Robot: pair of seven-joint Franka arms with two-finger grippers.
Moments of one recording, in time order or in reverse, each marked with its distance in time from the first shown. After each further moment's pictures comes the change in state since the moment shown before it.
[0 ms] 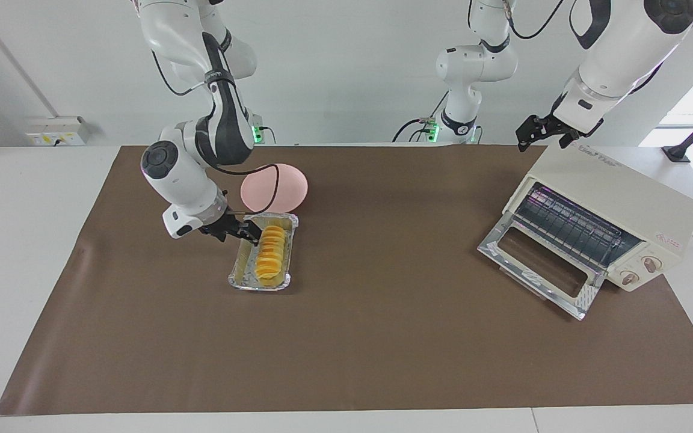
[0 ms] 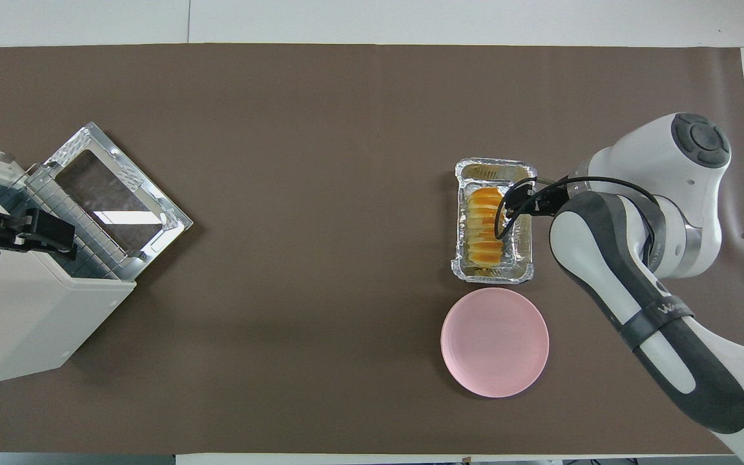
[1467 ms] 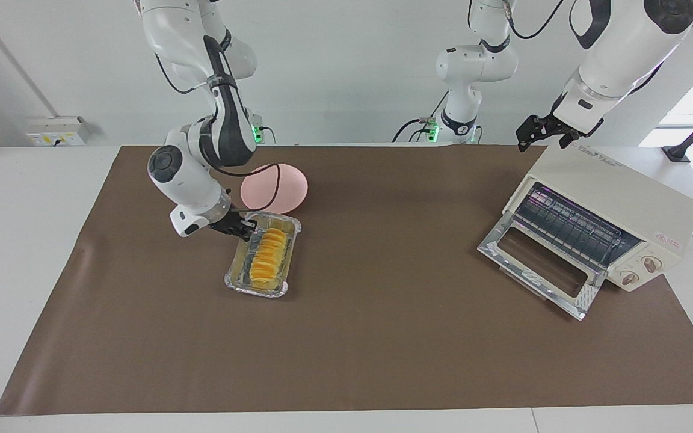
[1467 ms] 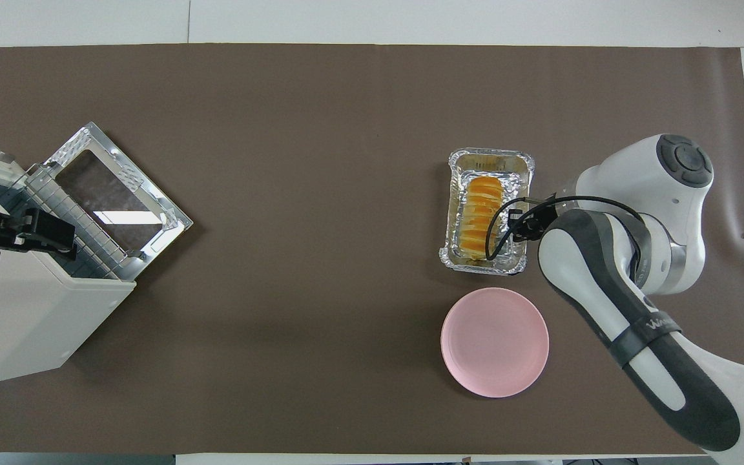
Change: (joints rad) left arm 0.000 0.000 0.000 0.000 0.000 0.000 0.000; right arm 0.032 -0.048 0.046 -0.038 0.038 0.012 -0.053
